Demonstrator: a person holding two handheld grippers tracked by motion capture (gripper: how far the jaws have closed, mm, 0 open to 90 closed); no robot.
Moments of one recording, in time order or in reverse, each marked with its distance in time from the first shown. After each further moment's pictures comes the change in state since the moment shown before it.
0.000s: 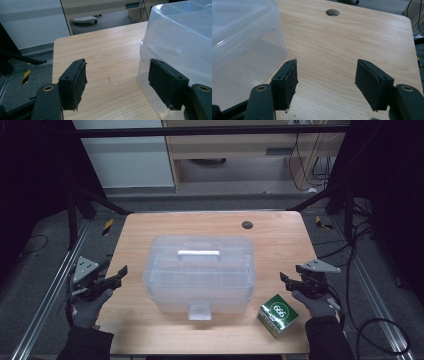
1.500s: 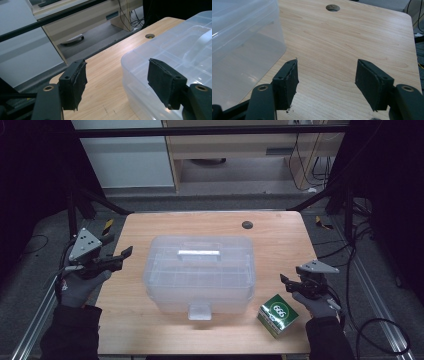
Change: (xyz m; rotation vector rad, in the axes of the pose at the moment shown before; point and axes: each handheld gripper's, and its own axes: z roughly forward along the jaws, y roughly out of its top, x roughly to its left) left arm -0.020 0.091 -0.015 -0.044 -0.123 0.247; right arm 0.000 -0.003 0.001 0.029 -0.006 -0.024
